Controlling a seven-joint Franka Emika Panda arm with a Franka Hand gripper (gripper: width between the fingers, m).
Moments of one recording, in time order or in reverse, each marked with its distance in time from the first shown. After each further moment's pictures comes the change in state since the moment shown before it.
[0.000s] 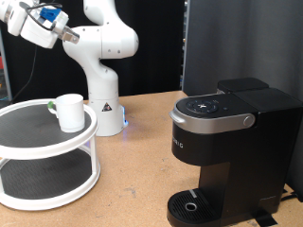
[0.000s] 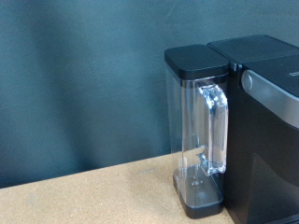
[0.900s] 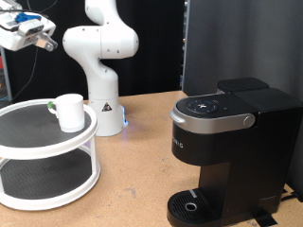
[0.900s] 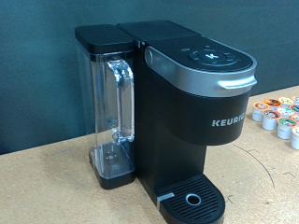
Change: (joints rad) arm -0.053 -0.016 -0.084 -0.020 0.001 0.191 -0.039
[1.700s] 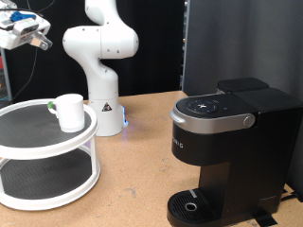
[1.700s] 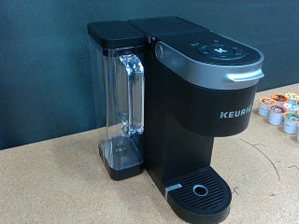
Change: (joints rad) arm 0.000 0.002 -0.033 0.026 -0.043 -0.037 -0.008
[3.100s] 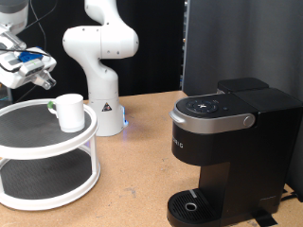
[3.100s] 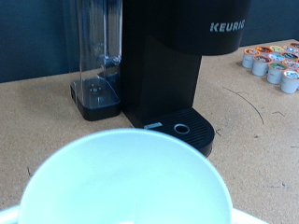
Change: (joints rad) arm 0.001 0.091 -0.068 -0.177 -0.021 0.285 -0.205
